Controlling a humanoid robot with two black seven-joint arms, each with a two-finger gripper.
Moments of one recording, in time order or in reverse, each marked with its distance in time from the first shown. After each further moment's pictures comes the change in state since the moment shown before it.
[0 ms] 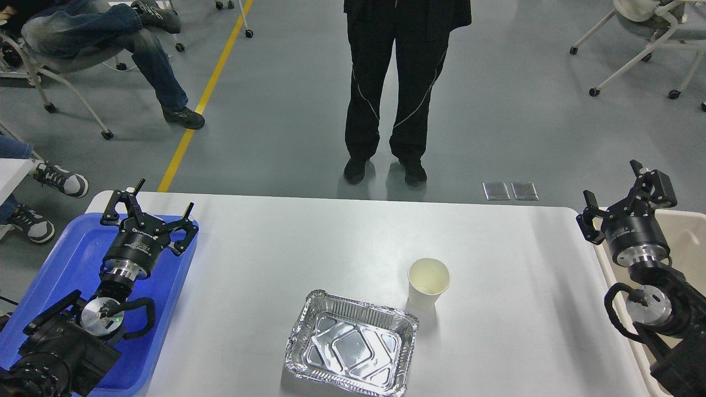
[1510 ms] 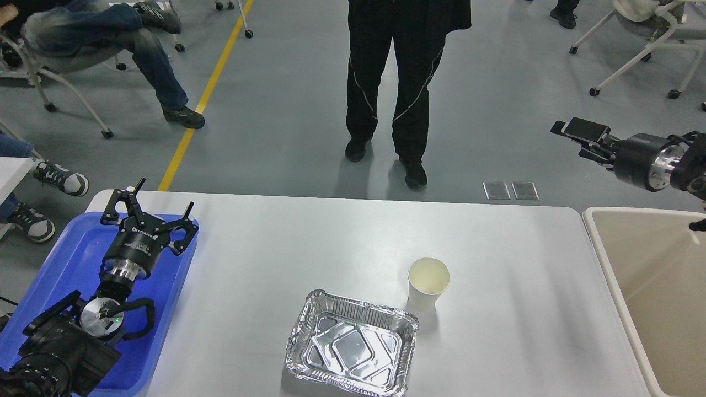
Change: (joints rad) left arm 0.000 0.000 0.000 0.000 0.000 0.000 0.000; right arm 0.805 -0.315 -1.329 0.014 -0.453 0.039 -0.010
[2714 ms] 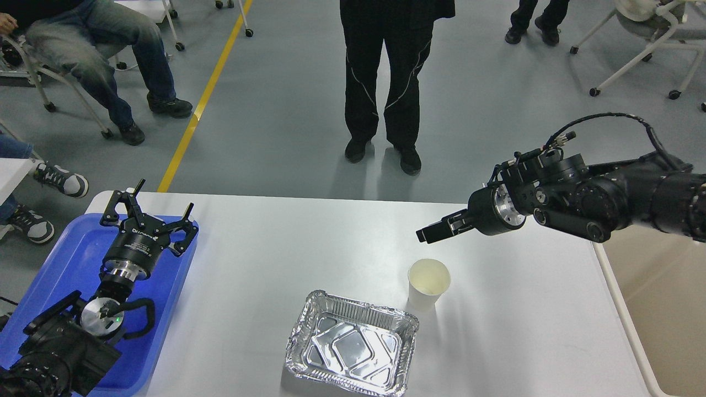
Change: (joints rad) left arm 0.000 0.000 0.000 0.000 0.000 0.000 0.000; right arm 0.212 0.448 -0.483 0.107 -0.210 0.053 0.000
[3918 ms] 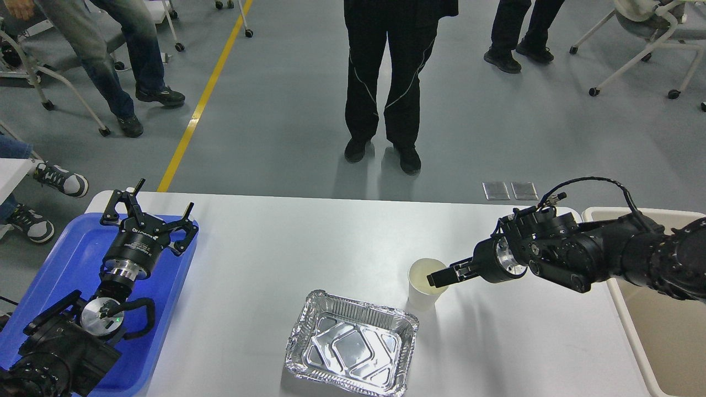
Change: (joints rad) left arm 0.000 0.000 0.000 0.000 0.000 0.000 0.000; right arm -0.248 0.071 -0.004 -0.173 -0.003 -0.016 0.003
